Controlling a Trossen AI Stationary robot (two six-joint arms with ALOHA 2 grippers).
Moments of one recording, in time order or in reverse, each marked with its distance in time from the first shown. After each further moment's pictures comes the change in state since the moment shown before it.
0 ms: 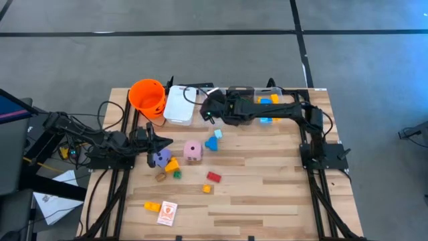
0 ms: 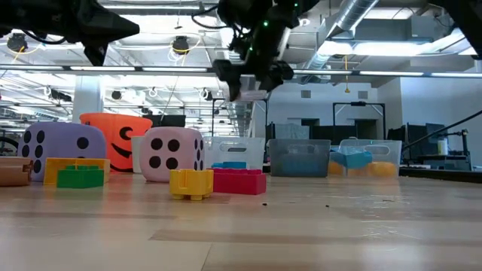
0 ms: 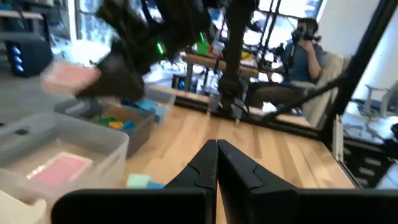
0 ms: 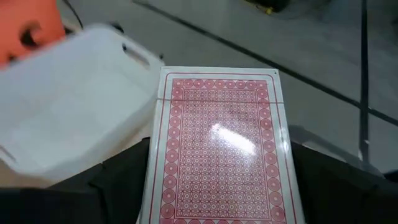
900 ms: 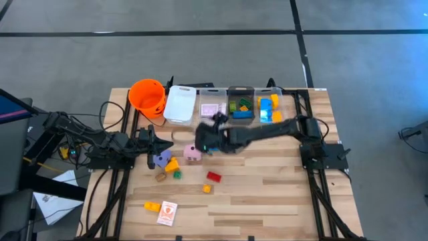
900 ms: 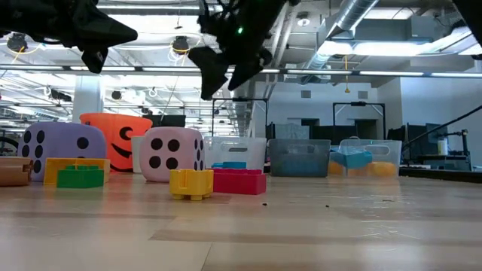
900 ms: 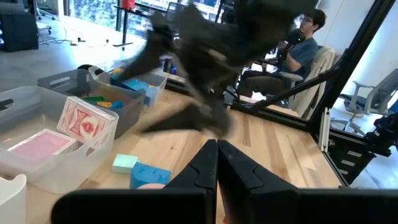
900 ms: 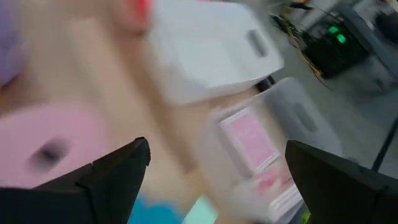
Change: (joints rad) left arm 0.000 0.004 0.000 -0.050 0.032 -0.091; right arm 0.252 0.055 0.000 0.044 -0.004 -0.335
